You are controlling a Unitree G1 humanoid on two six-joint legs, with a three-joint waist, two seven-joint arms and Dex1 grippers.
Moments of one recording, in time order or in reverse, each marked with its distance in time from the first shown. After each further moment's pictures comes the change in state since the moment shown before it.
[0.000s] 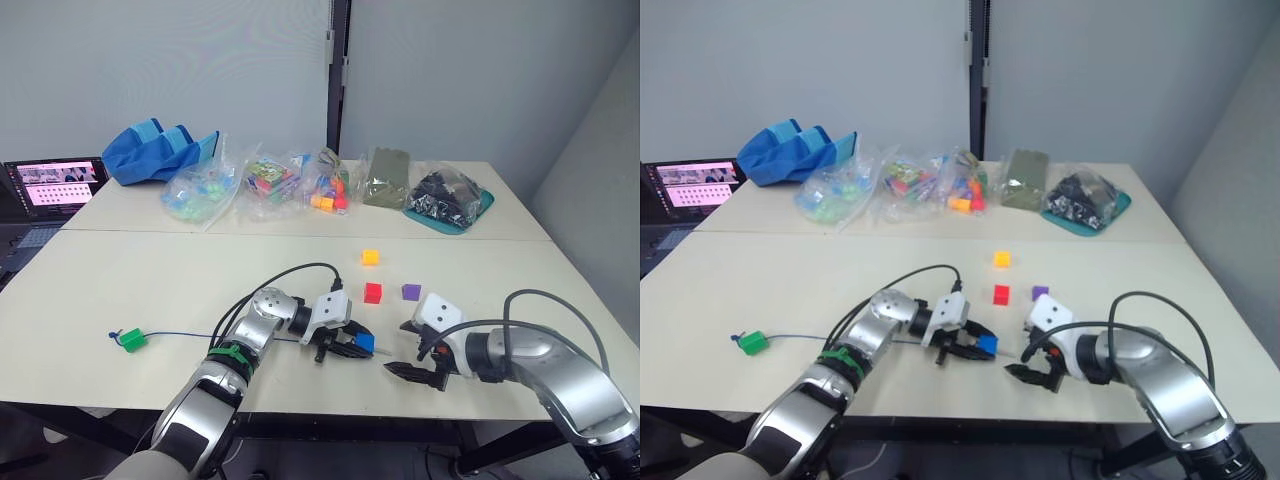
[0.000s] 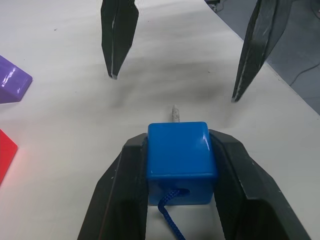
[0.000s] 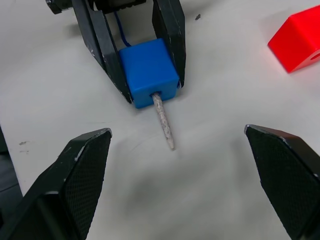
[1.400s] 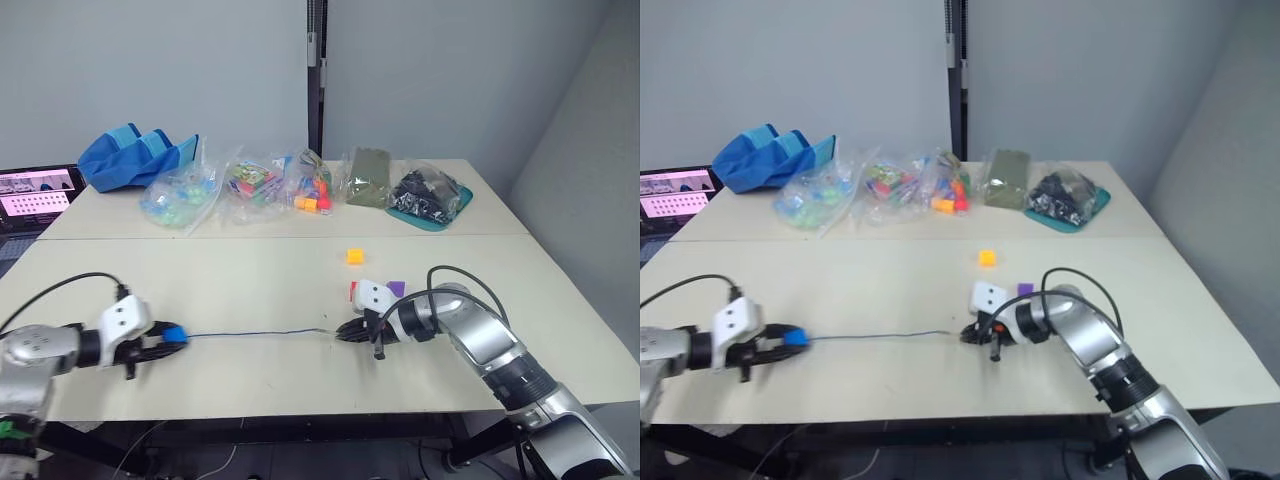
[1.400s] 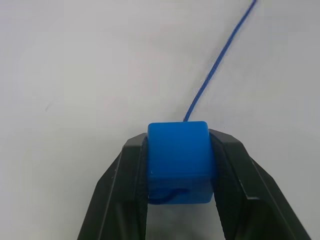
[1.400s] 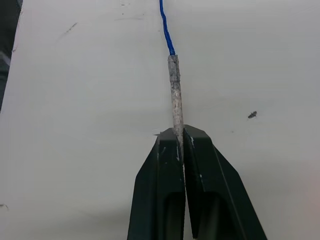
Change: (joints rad) left arm 0.619 0.800 0.509 -0.273 -0.161 0.068 0.136; right arm -0.403 0.236 0.268 0.516 -0.138 -0.371 0.294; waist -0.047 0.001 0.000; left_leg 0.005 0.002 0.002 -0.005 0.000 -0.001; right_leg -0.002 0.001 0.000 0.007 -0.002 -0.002
